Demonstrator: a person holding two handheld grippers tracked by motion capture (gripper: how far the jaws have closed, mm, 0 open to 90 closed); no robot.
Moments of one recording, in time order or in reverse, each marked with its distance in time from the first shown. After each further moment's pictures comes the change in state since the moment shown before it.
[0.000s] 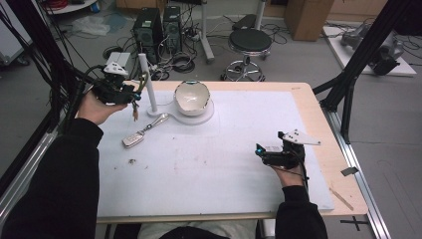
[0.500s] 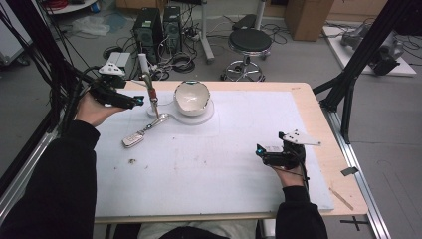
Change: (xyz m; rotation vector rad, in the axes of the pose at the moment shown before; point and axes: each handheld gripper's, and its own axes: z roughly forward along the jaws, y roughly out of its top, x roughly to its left) left arm -0.001 -0.004 -0.007 -0.039 -0.025 -0.022; right arm 0.000 -0.001 -0.001 0.004 -0.004 0.000
